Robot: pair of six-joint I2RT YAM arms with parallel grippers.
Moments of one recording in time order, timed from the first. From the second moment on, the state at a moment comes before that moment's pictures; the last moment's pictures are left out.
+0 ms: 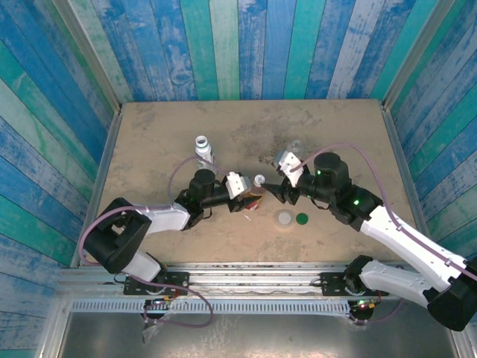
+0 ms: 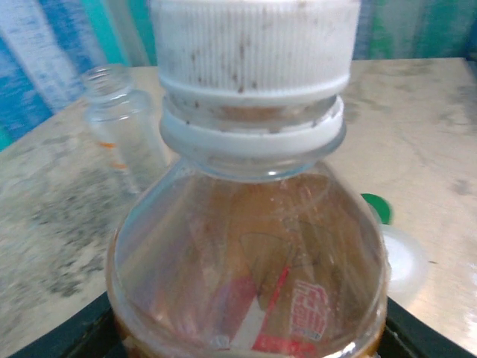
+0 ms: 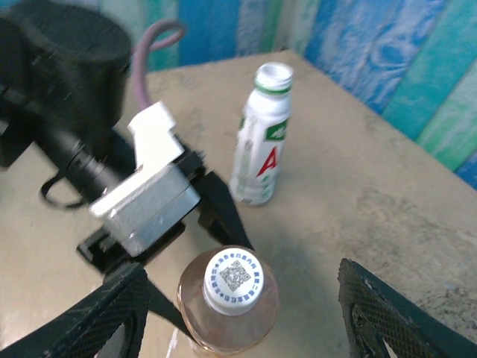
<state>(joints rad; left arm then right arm) -0.64 1.49 0.49 0.72 0.57 0.33 0.70 1.01 0.84 -0.24 -0.30 -0.27</state>
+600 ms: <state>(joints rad) -0.64 1.49 0.49 0.72 0.77 0.37 0.70 1.20 0.93 -0.39 -0.49 -0.44</state>
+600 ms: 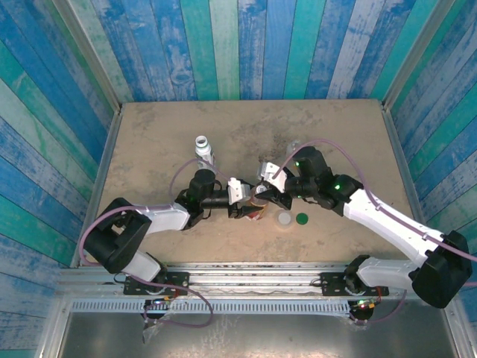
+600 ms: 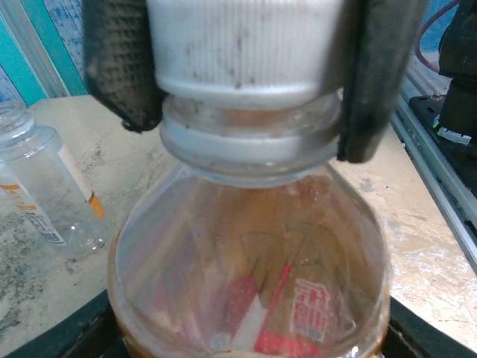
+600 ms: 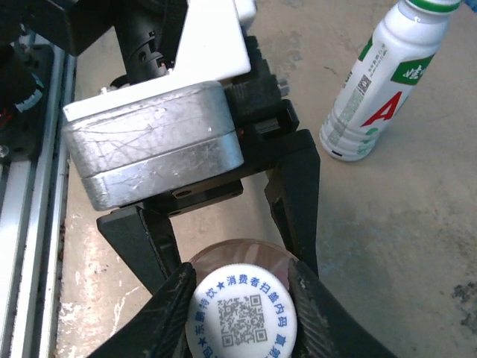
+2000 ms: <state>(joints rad) -0.65 1.38 0.47 0.65 0.77 0.45 0.74 1.08 1.12 -0.73 -0.38 -0.66</state>
